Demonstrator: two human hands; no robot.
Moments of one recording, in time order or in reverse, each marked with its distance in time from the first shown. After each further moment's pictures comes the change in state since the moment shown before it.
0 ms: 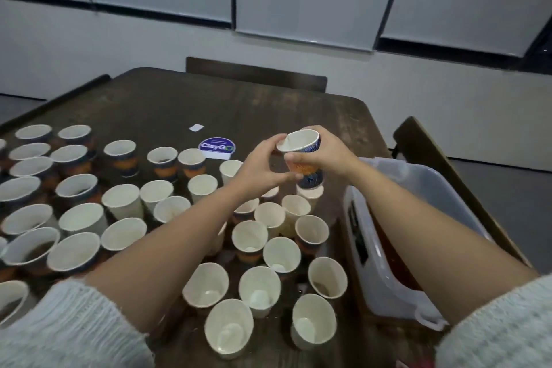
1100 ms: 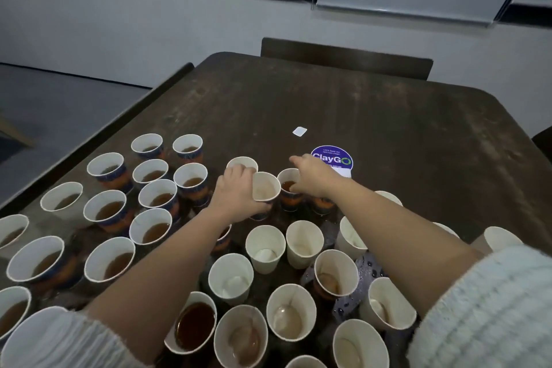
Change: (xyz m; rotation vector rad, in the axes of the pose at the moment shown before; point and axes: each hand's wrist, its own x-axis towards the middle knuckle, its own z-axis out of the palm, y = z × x) left_hand 0.000 -0.275 -0.288 0.851 0.012 -0.343; right_hand 0.247 -0.084 0.316 -0.676 -0.356 0.031
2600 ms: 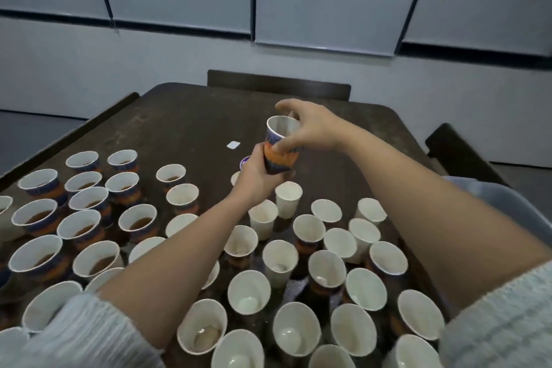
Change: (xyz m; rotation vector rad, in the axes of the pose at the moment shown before) left_hand -0.068 0.228 -0.046 -0.962 0.035 0.127; right_hand -0.210 0.074 -0.150 0.281 0.310 -0.144
